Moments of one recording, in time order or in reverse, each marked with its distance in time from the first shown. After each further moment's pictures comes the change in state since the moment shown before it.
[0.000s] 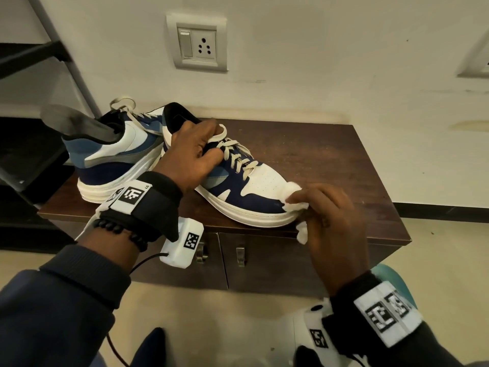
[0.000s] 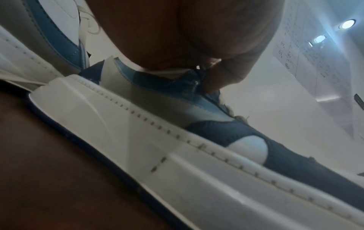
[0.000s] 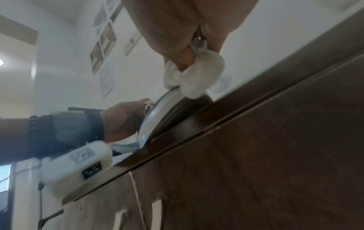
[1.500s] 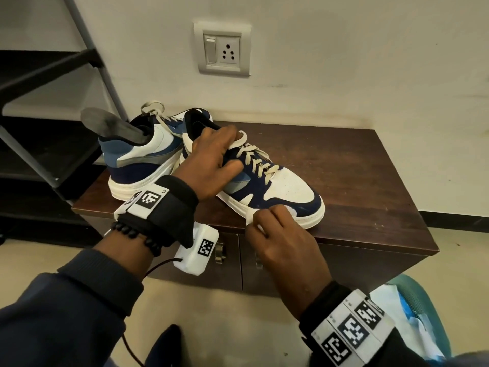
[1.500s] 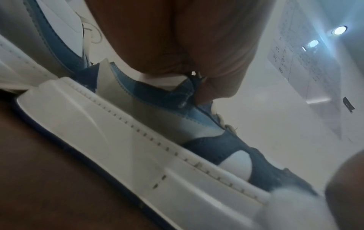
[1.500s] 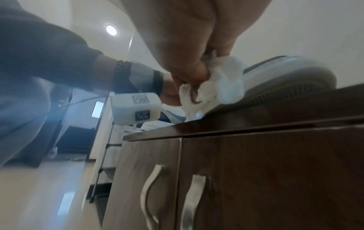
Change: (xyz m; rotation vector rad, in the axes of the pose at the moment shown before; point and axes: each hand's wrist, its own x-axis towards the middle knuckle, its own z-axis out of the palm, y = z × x) left_hand -0.012 0.009 -0.011 0.082 -0.041 0.066; right_hand -0.010 -0.057 0.040 -0.337 -0.346 -0.408
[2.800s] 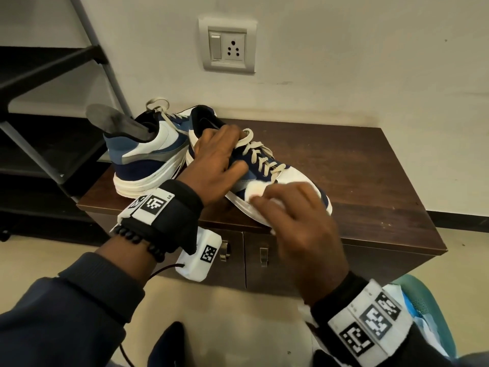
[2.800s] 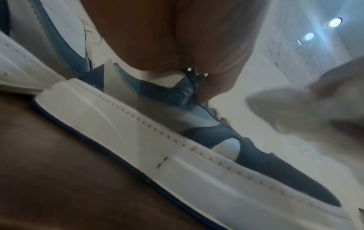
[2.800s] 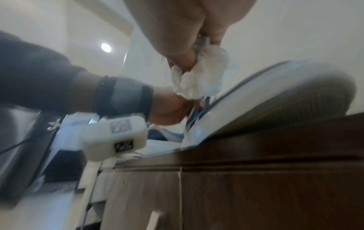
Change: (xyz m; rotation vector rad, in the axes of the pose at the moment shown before) left_hand -0.007 -0.007 0.003 0.075 0.001 0.003; right_hand 0.012 0.008 -0.008 0.208 0.234 0.117
